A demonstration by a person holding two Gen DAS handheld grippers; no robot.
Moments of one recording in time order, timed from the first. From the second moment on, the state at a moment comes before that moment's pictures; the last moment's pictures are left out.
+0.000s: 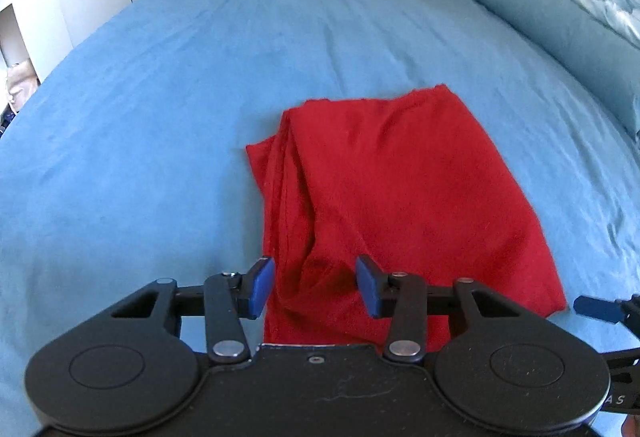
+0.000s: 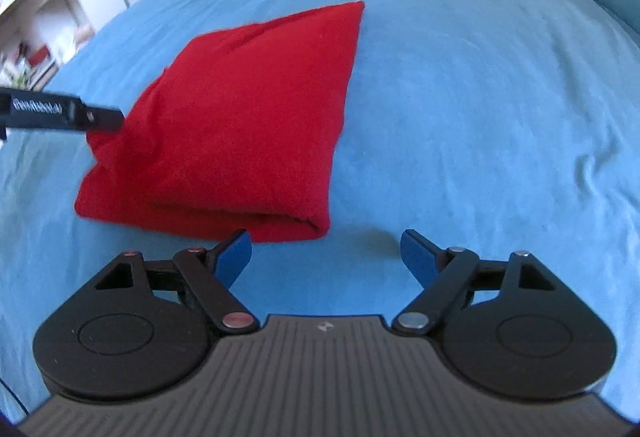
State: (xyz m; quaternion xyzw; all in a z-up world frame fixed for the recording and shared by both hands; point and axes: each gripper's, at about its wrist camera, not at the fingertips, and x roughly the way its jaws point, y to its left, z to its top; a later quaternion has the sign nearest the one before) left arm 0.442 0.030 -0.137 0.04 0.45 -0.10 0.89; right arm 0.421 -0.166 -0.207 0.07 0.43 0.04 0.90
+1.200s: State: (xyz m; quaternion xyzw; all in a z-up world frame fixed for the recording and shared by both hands) left arm 0.434 0.064 -0.093 0.01 0.45 -0.12 0.88; right arm 0.444 -0.221 -0.140 0.08 0.42 0.09 0.90
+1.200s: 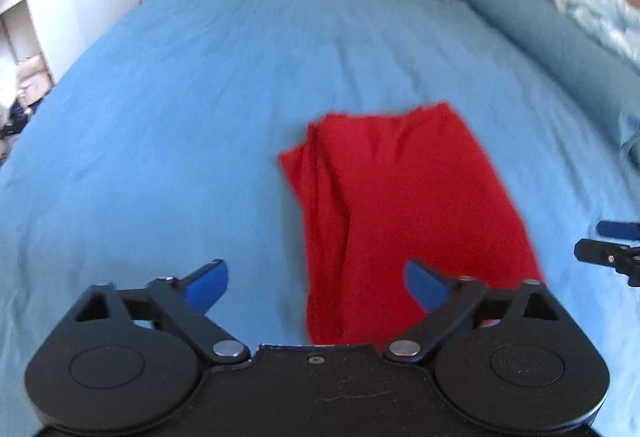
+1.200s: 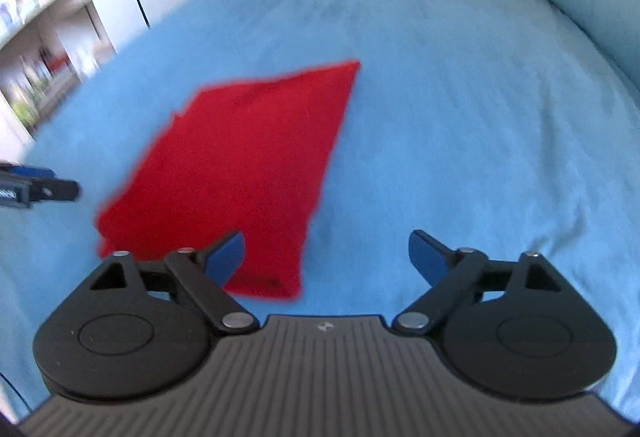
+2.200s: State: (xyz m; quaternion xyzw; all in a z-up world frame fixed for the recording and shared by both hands) left arm 0.508 0.021 -0.136 -0.05 0.51 -0.14 0.85; right arm 0.564 -0.214 -0.179 0.21 0.49 0.13 0.84
